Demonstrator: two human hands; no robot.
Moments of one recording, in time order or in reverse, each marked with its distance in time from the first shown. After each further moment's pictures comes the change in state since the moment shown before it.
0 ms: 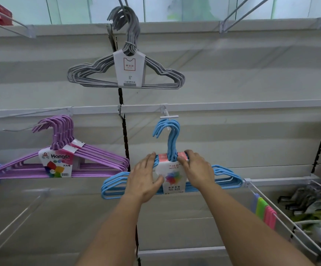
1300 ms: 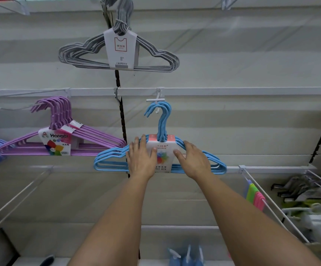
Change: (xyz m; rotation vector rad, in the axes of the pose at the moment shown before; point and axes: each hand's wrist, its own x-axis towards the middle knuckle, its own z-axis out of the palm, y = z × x) left_hand 0.001 0.046 0.008 -0.148 0.086 -0.392; right_hand -0.019 0.022 -0.005 0.016 -0.104 -0.017
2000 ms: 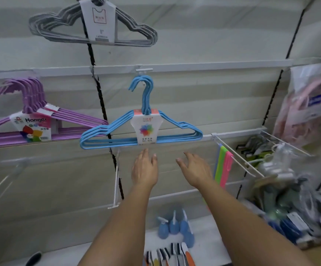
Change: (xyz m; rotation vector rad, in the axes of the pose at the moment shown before) left_hand -0.101 -0.032 0.030 -0.135 -0.263 0.064; right_hand -0.136 0.023 0.018 -0.055 -0.089 0.240
